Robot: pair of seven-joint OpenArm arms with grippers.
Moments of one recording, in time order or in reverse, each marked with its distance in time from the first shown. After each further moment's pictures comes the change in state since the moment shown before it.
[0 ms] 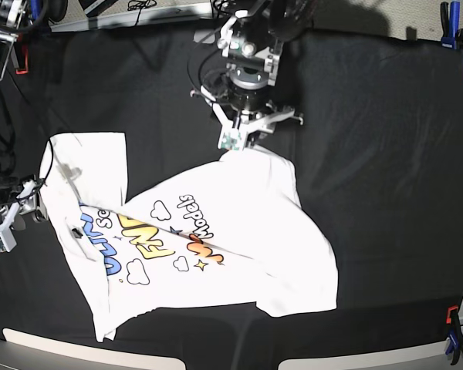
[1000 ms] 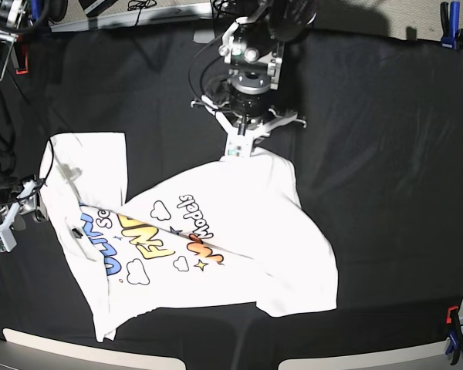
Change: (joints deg) left arm -1.7 -0.1 -0.4 -1.2 -0.6 3.0 -2.6; right arm 0.0 0.0 0.0 0.0 0.0 0.0 -0.1
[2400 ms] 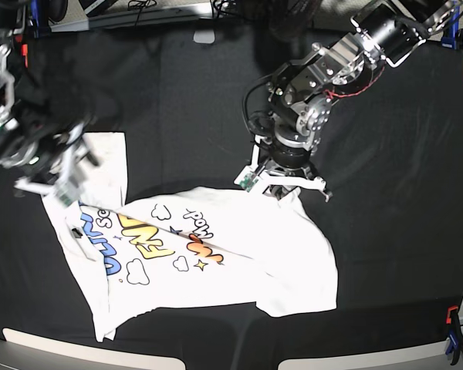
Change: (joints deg) left arm -17.8 -16.4 10.1 -1.1 9.1 -13.8 14.6; right arm -14.4 0.5 -13.9 20.5 0.2 0.8 -6.4
